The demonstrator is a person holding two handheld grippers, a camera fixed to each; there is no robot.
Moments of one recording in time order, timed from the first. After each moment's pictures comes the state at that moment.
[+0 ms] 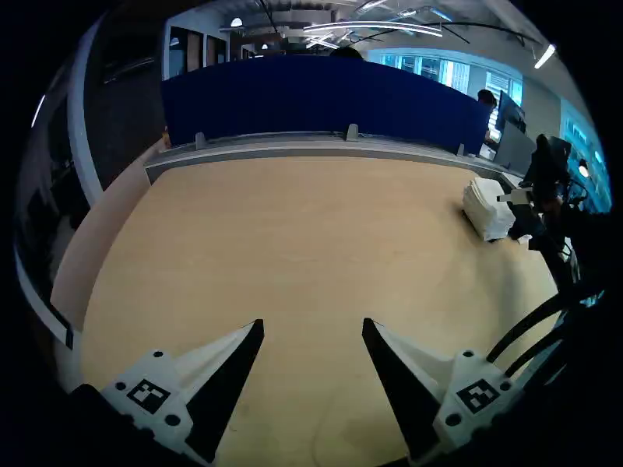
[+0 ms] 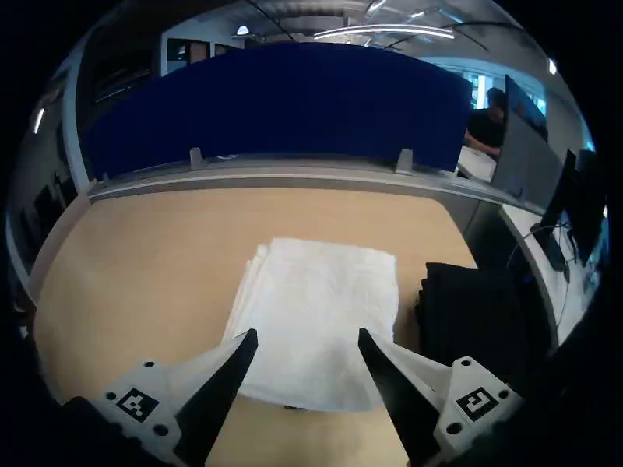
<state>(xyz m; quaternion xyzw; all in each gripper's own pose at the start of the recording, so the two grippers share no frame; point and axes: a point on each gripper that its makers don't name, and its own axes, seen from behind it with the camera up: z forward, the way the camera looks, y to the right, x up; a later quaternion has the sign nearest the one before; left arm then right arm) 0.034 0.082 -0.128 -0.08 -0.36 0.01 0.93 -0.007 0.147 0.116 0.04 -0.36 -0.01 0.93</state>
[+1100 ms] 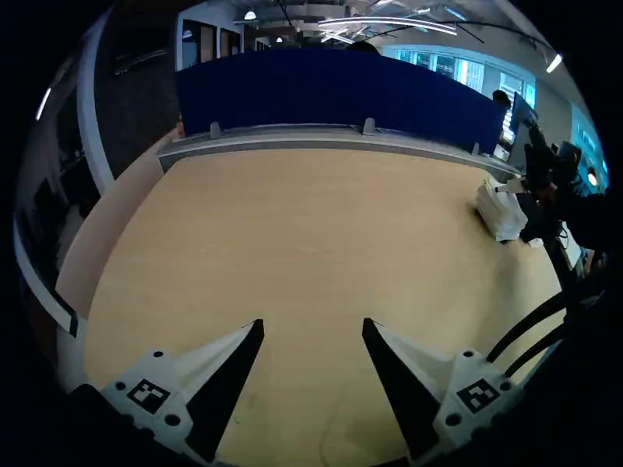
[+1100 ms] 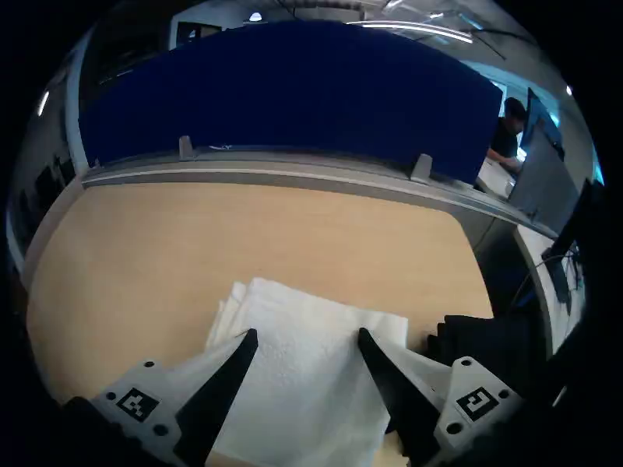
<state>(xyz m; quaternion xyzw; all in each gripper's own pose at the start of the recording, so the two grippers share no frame) 0.026 0.061 -0.134 -0.05 -0.38 0.00 0.92 -0.029 0.153 0.184 0.05 -0.39 -0.05 0.92</state>
